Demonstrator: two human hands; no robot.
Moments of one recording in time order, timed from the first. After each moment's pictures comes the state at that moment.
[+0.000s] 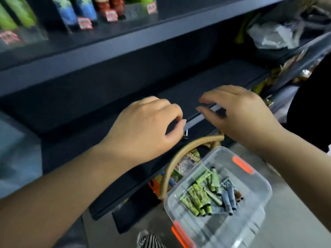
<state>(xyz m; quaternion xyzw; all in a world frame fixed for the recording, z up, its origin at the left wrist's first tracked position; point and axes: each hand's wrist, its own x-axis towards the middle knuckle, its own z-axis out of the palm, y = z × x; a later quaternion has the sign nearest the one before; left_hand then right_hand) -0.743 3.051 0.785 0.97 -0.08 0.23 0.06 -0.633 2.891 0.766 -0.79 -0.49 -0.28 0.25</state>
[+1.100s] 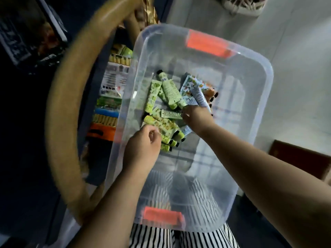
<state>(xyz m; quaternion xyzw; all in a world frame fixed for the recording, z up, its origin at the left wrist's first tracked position) -0.632 2.952 0.357 0.90 0.14 -0.29 0.28 -0.600 2.792 0.284 -0.90 0.07 0.36 0.23</state>
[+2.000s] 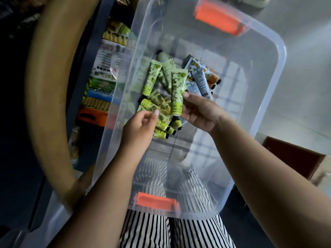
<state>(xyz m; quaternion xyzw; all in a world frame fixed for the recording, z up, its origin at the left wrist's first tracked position) -0.651 2.961 0.327 0.79 0.24 -0.32 0.47 -0.618 2.790 0.291 -0.33 0.41 0.35 0.78</state>
